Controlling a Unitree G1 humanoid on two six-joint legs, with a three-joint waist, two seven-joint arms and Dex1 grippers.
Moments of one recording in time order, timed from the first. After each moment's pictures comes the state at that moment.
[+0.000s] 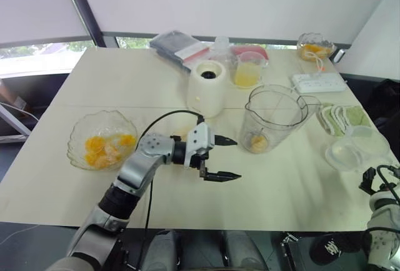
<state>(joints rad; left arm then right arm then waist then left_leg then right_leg) -0.47 0.32 -0.34 -0.08 -0.27 0.28 -1.13 0.07 -0.31 -0.74 -0.07 0.37 0.45 -0.09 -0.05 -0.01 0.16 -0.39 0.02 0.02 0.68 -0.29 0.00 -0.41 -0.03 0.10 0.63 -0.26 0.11</state>
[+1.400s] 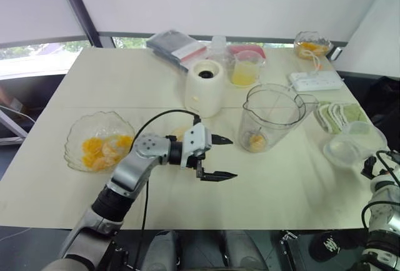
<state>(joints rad) -0.46 0.36 -0.34 -0.13 -0.27 0.30 -1.10 -0.17 -0.50 -0.70 0.46 0.32 0.22 -0.04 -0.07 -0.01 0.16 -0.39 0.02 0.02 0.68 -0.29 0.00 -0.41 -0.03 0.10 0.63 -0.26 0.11</state>
